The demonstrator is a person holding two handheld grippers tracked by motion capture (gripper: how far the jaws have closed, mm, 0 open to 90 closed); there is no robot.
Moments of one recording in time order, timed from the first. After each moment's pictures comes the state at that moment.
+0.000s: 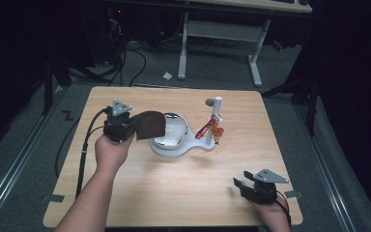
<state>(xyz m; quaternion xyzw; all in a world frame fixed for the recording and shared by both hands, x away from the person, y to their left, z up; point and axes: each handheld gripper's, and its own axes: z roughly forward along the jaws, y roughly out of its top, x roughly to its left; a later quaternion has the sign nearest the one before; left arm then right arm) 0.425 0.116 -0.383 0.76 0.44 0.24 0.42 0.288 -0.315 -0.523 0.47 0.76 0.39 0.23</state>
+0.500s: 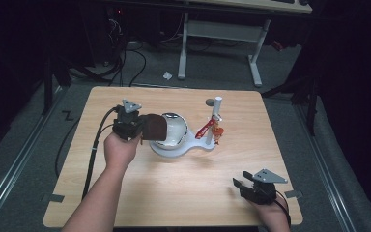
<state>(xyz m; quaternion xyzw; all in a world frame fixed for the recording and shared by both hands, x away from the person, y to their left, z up) 0.439 0.095 -0.393 0.76 0.46 0.24 0.39 0.288 -0.314 -0.523 0.46 0.76 0.38 0.23</state>
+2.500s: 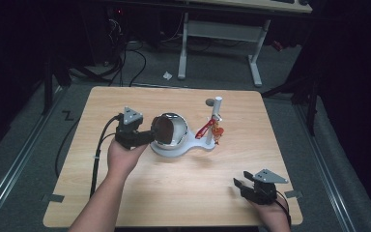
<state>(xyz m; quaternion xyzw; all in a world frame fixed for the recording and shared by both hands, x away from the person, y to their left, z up) 0.413 0.103 -0.405 0.75 0.42 0.22 0.46 0.289 -0.316 -0.525 0.47 0.76 0.38 0.23</state>
